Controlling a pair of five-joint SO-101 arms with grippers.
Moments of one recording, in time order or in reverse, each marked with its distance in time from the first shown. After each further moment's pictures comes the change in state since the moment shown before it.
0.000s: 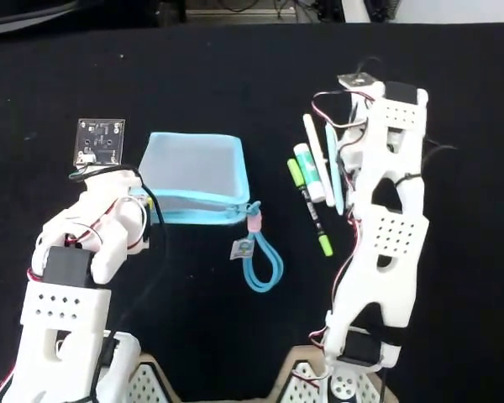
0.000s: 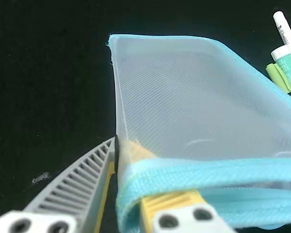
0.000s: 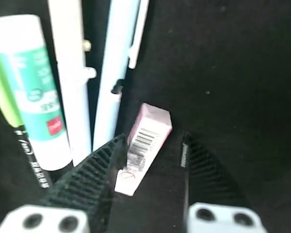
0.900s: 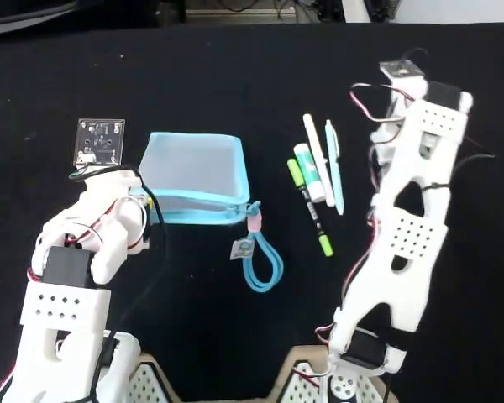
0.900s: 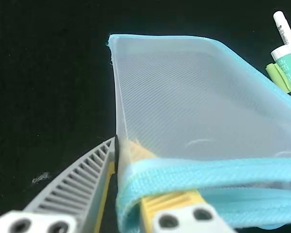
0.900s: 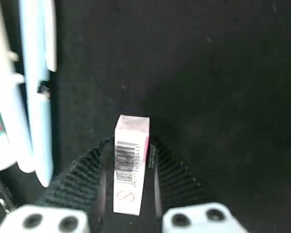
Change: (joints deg) left arm 0.0 0.0 0.0 0.0 0.0; right arm 8.2 3.6 -12.7 1.7 2.8
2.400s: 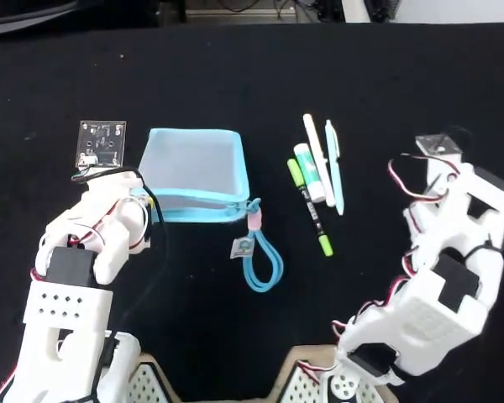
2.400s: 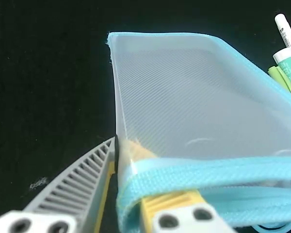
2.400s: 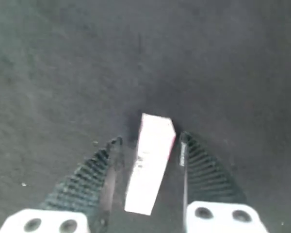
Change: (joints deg) left arm 0.0 -0.1 2.5 -3.3 -0.1; right arm 15.6 -43.3 80.3 -35.6 15.8
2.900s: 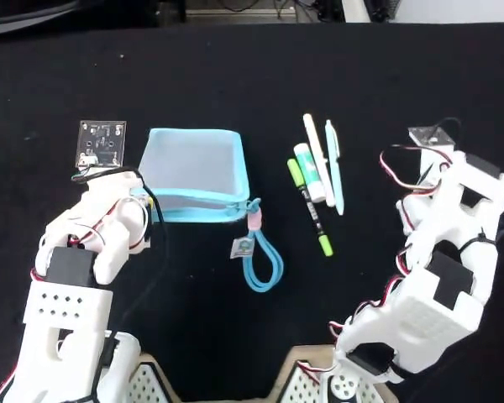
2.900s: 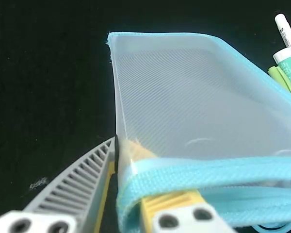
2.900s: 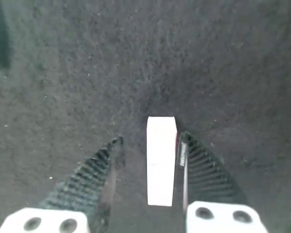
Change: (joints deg) left arm 0.0 0.0 0.0 0.0 0.0; right arm -2.8 0.0 -4.0 6.5 -4.4
